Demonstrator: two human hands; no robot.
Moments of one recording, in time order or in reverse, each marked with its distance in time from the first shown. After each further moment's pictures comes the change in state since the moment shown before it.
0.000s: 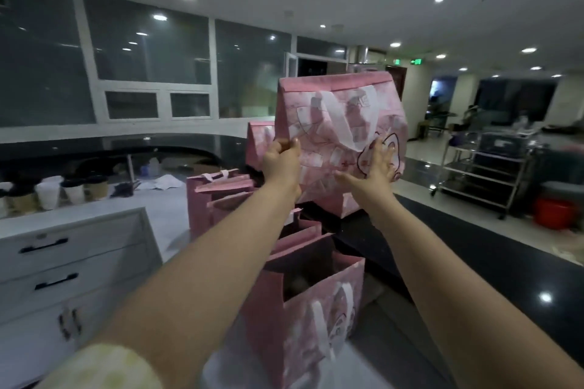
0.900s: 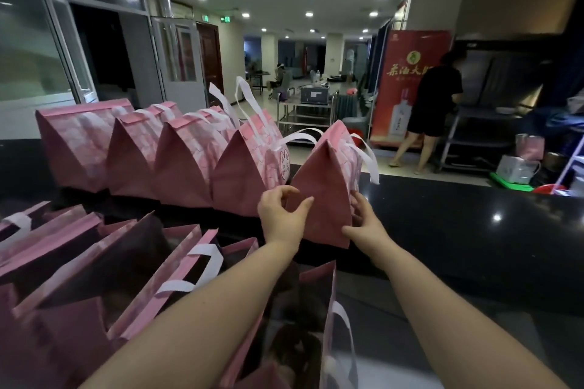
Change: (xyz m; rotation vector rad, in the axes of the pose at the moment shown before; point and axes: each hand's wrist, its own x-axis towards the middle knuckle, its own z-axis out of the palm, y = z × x) left_hand 0.087 -0.226 0.051 0.337 -0.629 0.218; right_hand 0.006 0.185 0.013 0.103 0.323 0.452
